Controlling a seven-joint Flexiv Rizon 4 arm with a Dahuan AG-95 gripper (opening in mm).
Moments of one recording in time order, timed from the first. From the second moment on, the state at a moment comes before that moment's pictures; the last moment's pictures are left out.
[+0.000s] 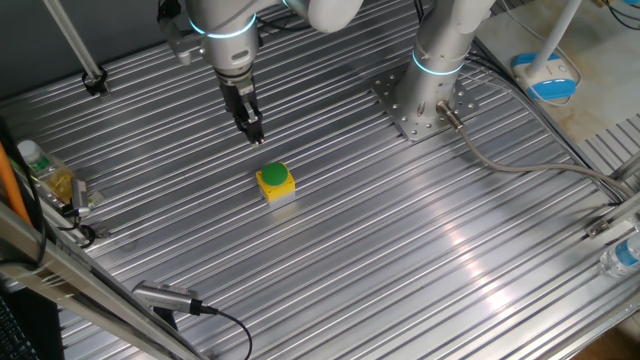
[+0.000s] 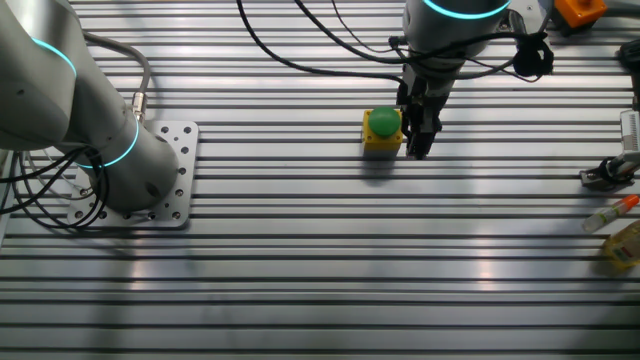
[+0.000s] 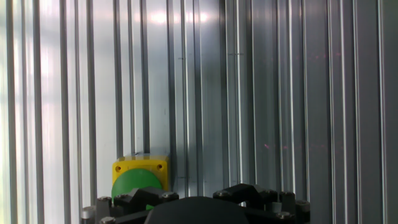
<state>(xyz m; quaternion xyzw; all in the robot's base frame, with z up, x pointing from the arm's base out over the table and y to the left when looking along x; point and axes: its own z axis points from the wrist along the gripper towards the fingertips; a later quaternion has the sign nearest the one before) 0.500 0.000 0.170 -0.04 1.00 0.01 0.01</state>
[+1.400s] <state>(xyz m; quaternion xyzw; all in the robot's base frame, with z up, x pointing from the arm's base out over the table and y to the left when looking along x) 0.501 0.001 0.171 -0.11 0.99 0.02 0.03</state>
